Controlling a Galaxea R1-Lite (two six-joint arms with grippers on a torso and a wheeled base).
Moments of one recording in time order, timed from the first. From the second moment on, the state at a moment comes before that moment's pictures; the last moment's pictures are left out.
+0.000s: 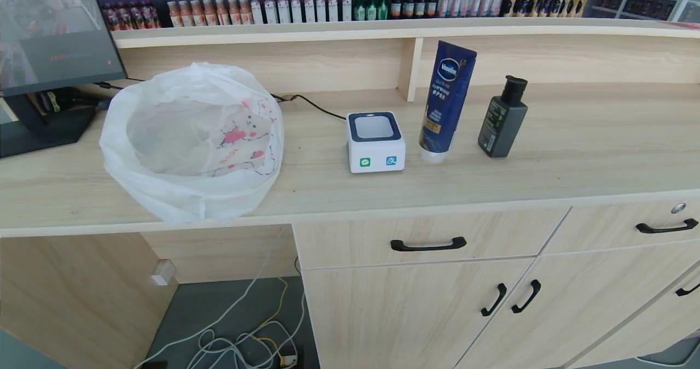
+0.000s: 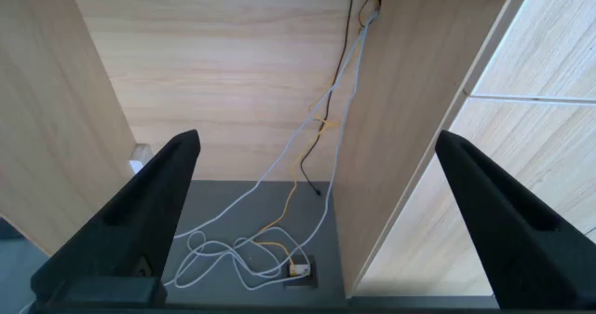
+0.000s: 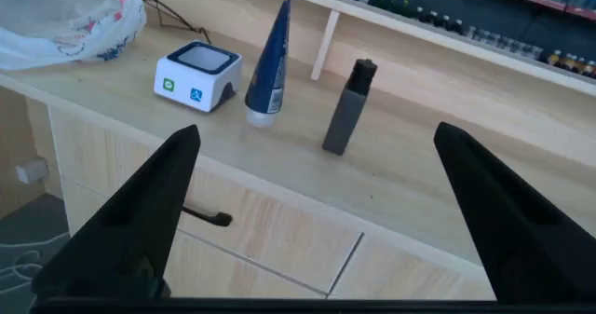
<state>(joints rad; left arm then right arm) 0.00 0.00 0.00 0.00 0.00 0.00 0.27 0.76 -0.41 -0.62 0.12 -0.31</state>
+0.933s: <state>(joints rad) 0.00 0.00 0.00 0.00 0.00 0.00 0.64 1.27 -0.76 -0.73 -0.18 -0.17</state>
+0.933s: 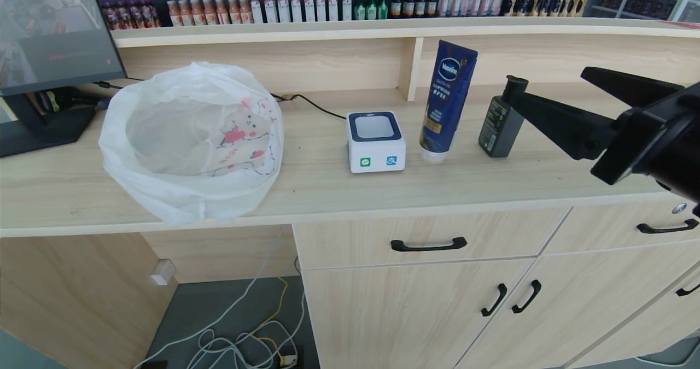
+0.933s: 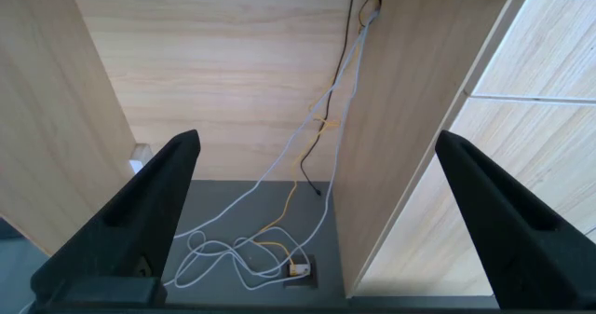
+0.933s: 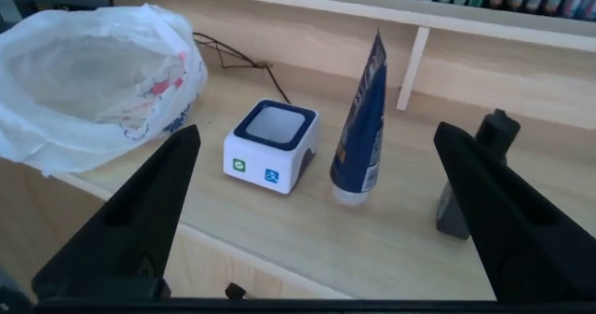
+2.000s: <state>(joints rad) 0.00 0.00 0.00 0.00 0.00 0.00 0.60 1.72 -1.09 -0.91 -0.37 0.01</state>
